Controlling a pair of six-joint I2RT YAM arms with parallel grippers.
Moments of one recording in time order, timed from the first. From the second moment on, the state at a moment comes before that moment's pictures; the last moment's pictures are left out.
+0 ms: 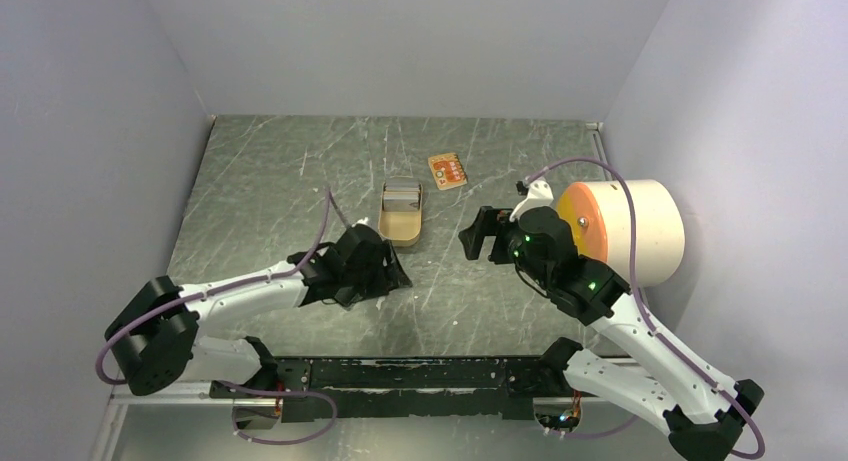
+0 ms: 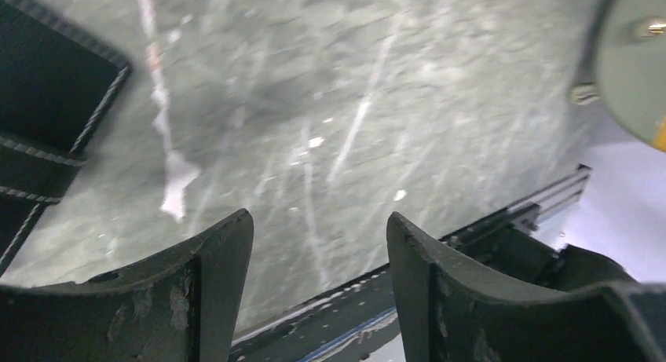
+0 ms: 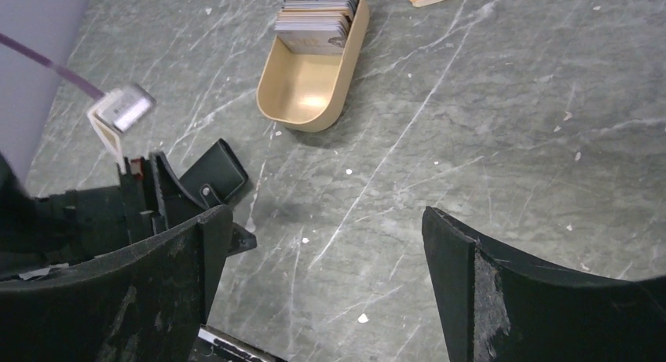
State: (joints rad) left arm -0.87 1.30 0.64 -0.21 0.01 -1.12; right arm 0.75 0.79 0.87 -0.53 0.28 0.51
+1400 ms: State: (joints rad) left arm -0.68 1.35 0.44 0.03 0.35 -0.92; right arm 0.80 0.93 0.80 -0.48 0.08 0.75
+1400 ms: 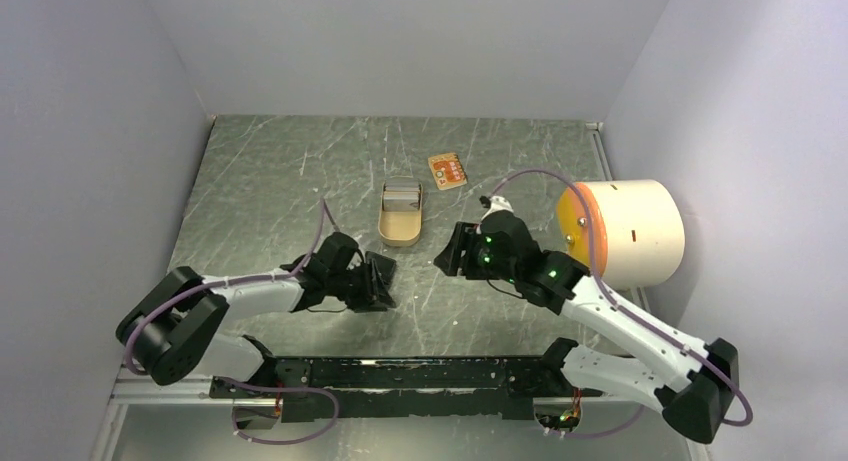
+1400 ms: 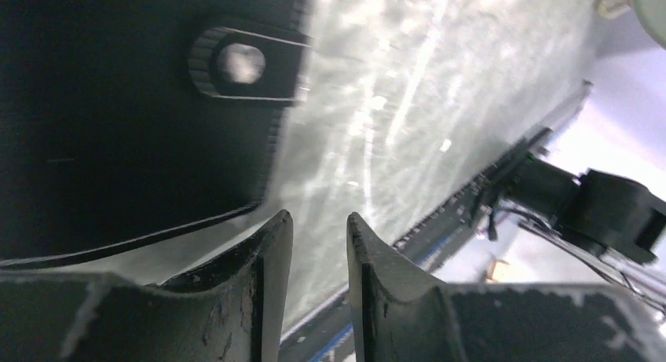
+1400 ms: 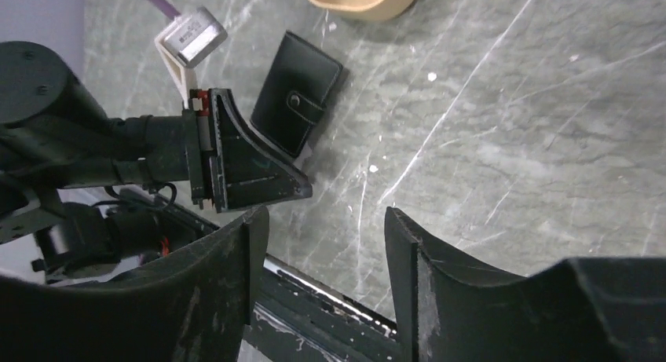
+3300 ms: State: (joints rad) left arm -0.30 0.30 0.61 -0.61 -0.17 -0.84; right arm 1.14 1.97 1.33 -0.48 0.49 0.88
